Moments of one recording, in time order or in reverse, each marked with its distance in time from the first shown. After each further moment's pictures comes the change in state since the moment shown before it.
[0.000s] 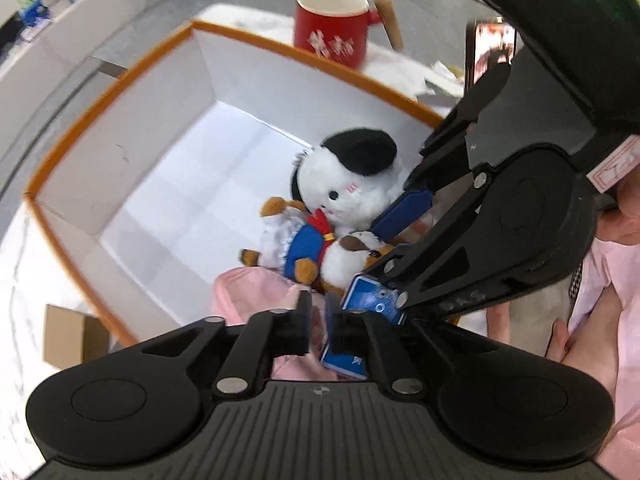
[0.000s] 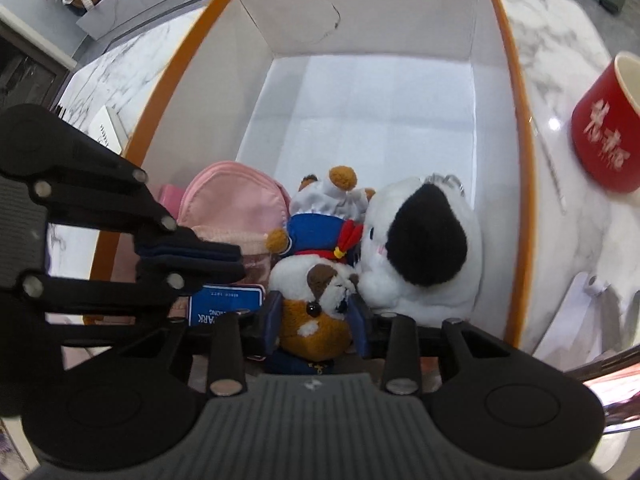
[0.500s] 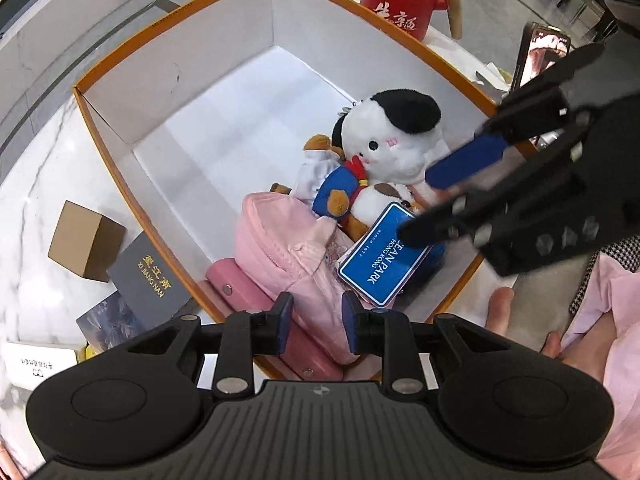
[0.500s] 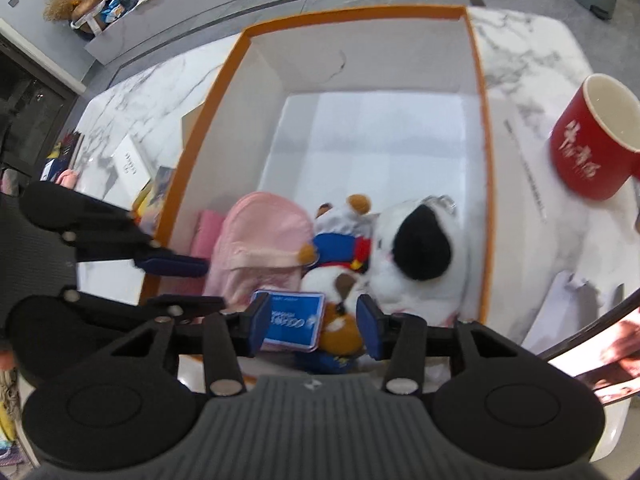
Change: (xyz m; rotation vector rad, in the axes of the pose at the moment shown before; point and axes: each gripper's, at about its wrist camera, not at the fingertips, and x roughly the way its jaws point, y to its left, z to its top) left arm 0.001 0.006 -0.019 -0.212 0.107 0.038; right arm -0.041 0.003 0.000 0.035 -0.050 0.042
